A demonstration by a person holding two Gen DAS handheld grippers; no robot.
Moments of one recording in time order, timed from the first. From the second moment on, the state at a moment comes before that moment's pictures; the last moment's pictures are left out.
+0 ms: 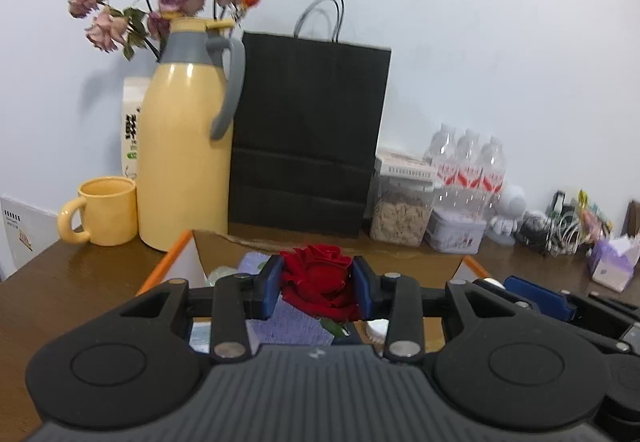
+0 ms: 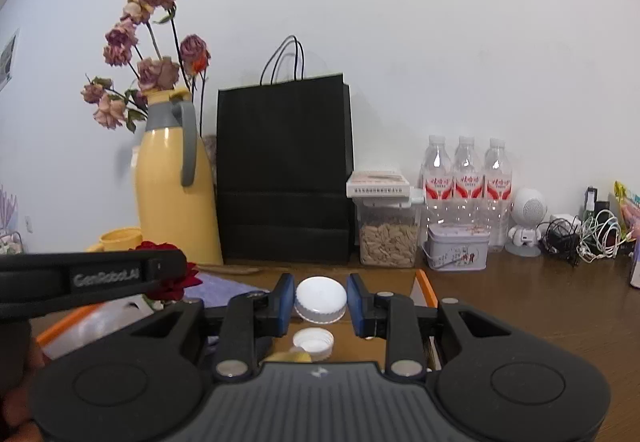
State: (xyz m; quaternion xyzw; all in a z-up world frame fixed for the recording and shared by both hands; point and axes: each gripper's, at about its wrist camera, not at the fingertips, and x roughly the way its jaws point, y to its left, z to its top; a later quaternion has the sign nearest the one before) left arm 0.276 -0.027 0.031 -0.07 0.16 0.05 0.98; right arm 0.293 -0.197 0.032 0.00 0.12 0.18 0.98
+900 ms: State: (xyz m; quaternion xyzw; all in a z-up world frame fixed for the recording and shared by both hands) left arm 0.258 -0.016 0.027 -0.06 0.12 0.08 0.99; right arm 0.285 -0.207 0.026 0.01 0.14 0.16 0.98
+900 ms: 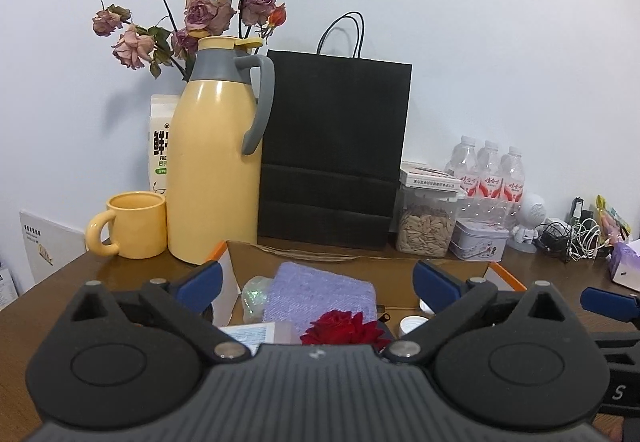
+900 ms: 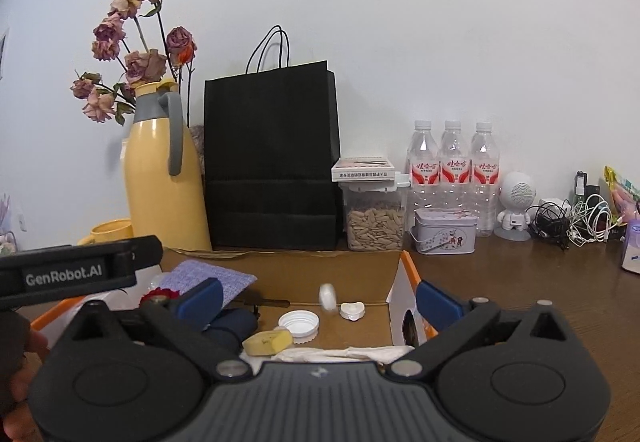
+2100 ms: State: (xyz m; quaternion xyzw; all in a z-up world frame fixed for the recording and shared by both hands) left arm 0.180 0.002 0.016 -0.04 0.12 0.03 0.99; right arm 0.224 -0.232 0.016 -0.03 0.14 0.19 0.97
